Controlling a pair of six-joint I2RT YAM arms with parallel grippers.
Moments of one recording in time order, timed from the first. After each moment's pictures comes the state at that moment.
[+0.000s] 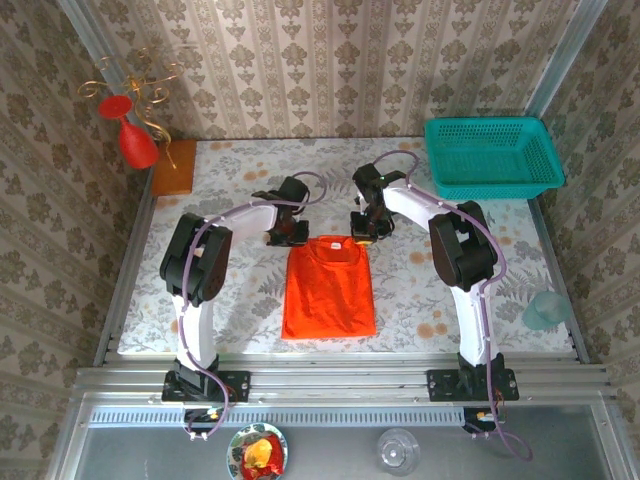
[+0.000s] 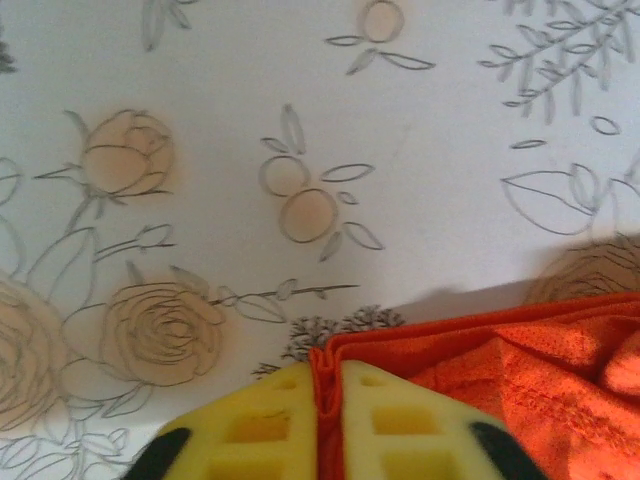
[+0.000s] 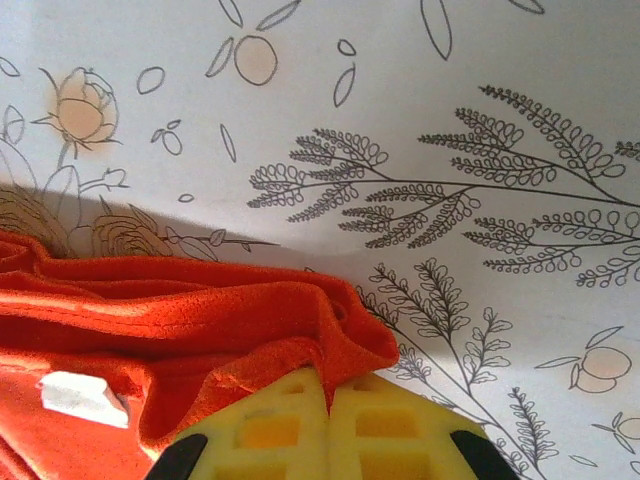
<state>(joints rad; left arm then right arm) -0.55 2.01 1.38 -0.65 0.05 -0.40 0.42 2.17 1.67 -0.93 -0.22 0.42</state>
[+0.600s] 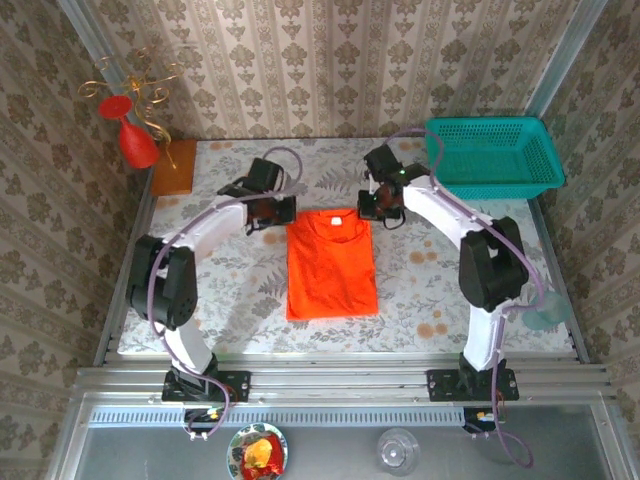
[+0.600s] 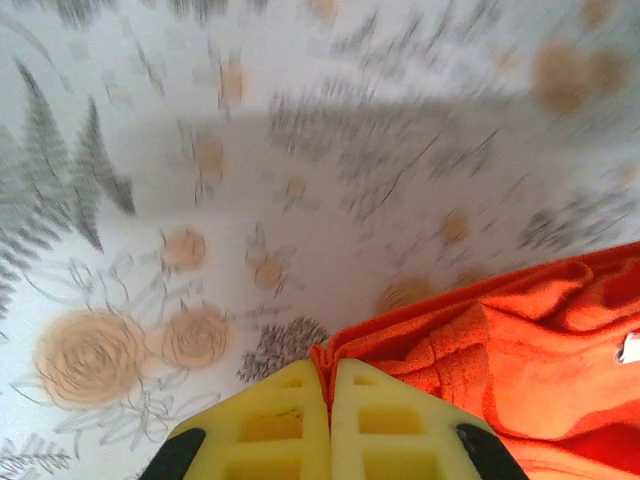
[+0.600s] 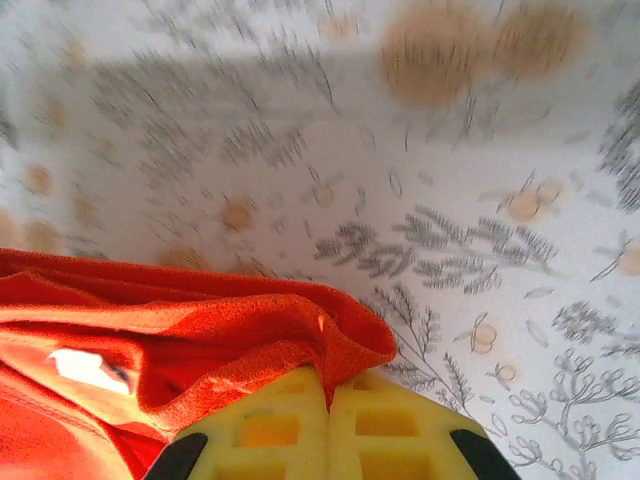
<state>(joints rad) -0.43 1.74 1.33 -0.54 0.20 -0.37 0.39 1.90 1.60 -0.80 -0.10 0.43</state>
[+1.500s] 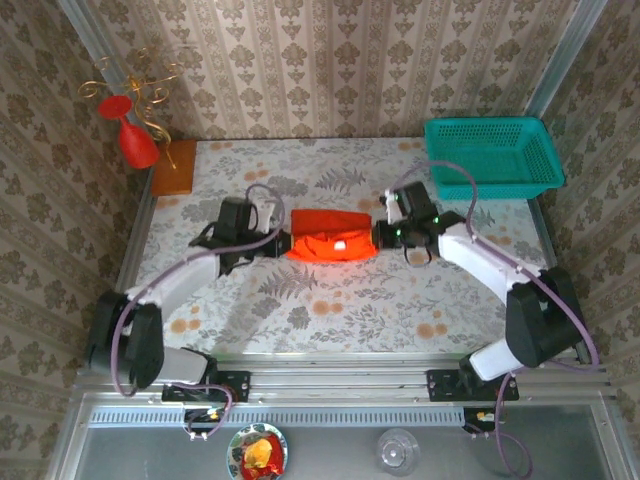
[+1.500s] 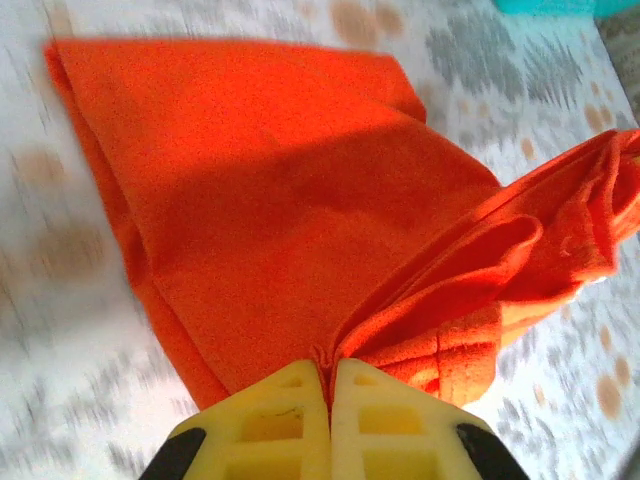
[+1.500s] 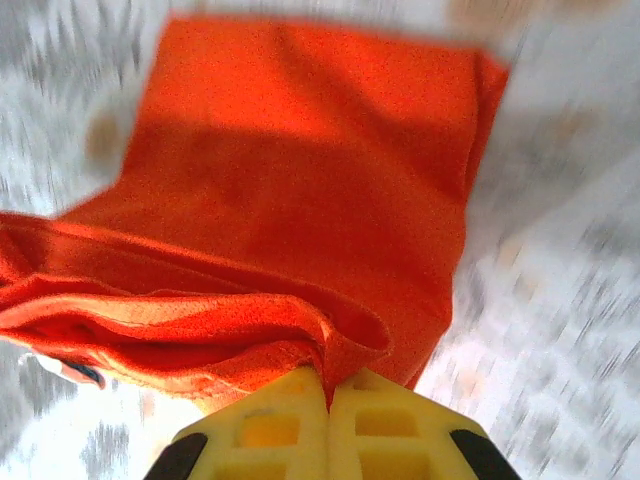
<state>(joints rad) -0.41 1.31 0.76 -0.20 0.50 -0.31 0.42 1.46 0.98 -0.45 -0.25 0.36</state>
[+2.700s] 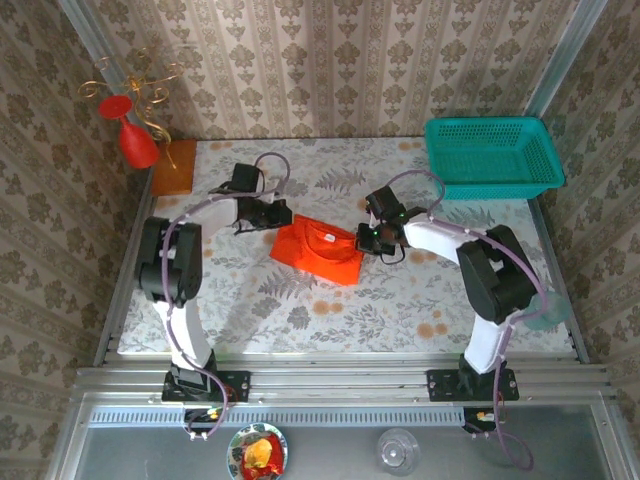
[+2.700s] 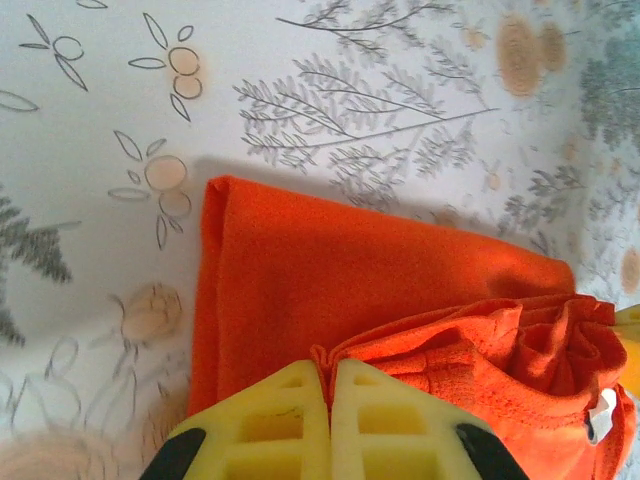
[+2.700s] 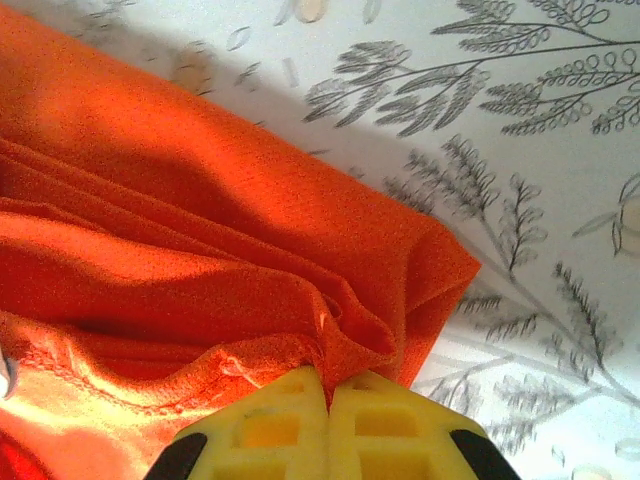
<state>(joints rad) -0.28 1.96 1.32 -0.42 0.57 -0.24 0.44 1.85 1.15 -0.40 -0.22 0.63</state>
